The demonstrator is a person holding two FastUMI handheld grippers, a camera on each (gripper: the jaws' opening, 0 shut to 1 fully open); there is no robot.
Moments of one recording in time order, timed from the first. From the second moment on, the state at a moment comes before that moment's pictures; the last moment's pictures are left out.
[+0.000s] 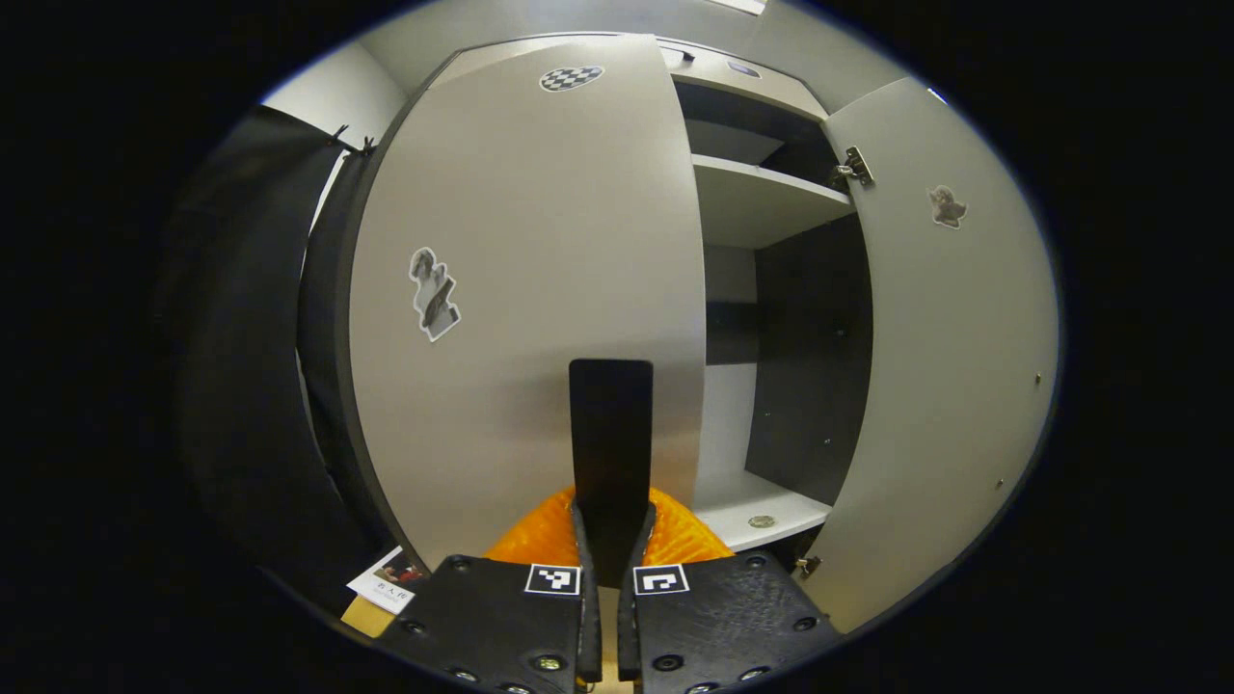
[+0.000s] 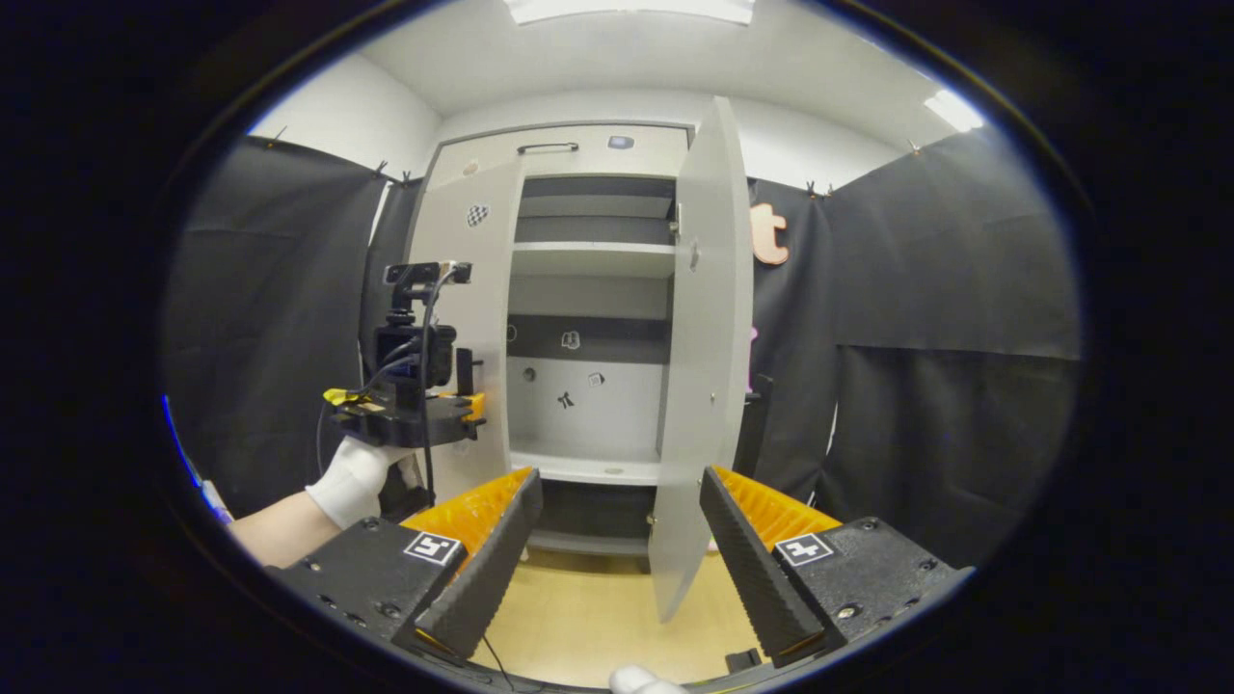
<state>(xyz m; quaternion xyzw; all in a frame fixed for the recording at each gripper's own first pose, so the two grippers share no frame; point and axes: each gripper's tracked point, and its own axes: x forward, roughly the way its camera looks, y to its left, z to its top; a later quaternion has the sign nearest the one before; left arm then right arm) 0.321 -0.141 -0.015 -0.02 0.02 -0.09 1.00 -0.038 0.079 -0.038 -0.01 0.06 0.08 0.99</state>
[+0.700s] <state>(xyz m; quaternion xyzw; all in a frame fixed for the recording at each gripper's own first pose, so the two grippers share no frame) 0.266 -0.083 -0.018 -0.02 0.00 -0.09 1.00 -0.067 0.117 -0.049 0.00 0.06 0.11 0.99</state>
